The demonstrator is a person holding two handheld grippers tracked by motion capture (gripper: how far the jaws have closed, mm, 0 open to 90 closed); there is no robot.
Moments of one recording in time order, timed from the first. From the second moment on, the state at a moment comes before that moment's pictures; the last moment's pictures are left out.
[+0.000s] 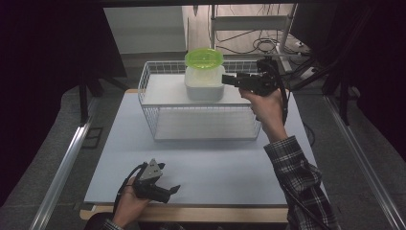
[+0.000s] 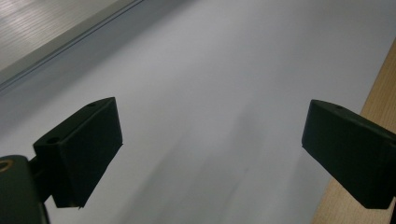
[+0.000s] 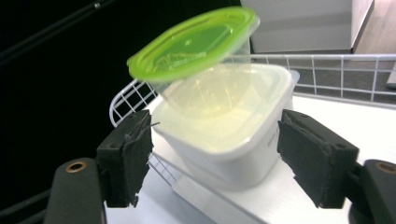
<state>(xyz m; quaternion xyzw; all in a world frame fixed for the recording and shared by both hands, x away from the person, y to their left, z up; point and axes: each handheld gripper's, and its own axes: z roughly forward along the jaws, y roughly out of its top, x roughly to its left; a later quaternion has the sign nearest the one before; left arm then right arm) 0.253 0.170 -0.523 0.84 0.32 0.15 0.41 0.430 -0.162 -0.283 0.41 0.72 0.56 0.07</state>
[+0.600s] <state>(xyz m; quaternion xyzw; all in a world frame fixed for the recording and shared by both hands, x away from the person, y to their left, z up) 0.252 0.169 -0.523 0.84 0.32 0.15 0.41 0.400 -0.170 -0.317 0.37 0.75 0.53 0.12</state>
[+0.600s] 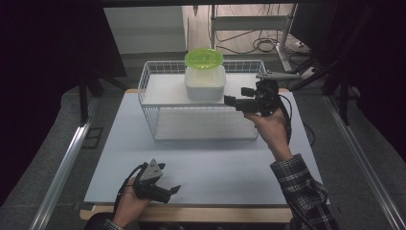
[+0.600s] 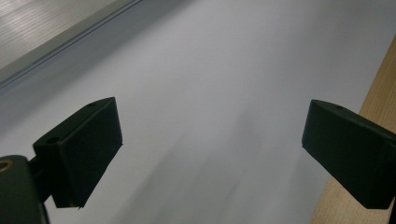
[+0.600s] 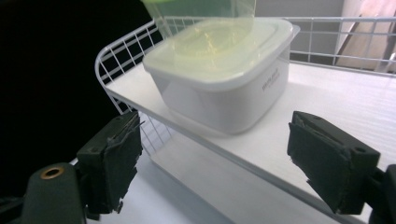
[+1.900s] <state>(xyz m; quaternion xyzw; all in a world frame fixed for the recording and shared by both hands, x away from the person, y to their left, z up) 0.252 0.171 -0.523 0.83 0.32 0.14 0.43 0.350 -0.180 -0.397 0.31 0.80 0.49 0.17</state>
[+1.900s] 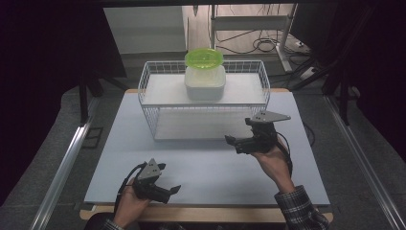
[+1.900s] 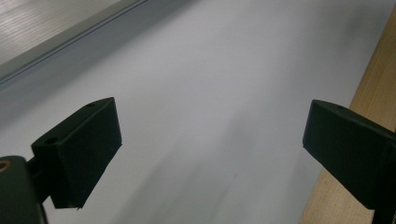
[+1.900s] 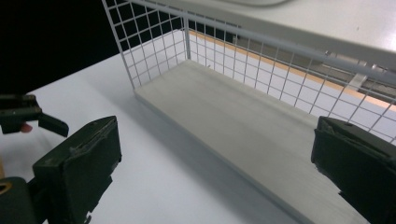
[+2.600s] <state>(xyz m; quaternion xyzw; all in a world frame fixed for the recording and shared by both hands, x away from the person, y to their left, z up) 0.252 0.173 -0.521 0.83 0.32 0.13 0.44 0.321 -0.195 -0.438 0.32 0.81 0.46 0.17</state>
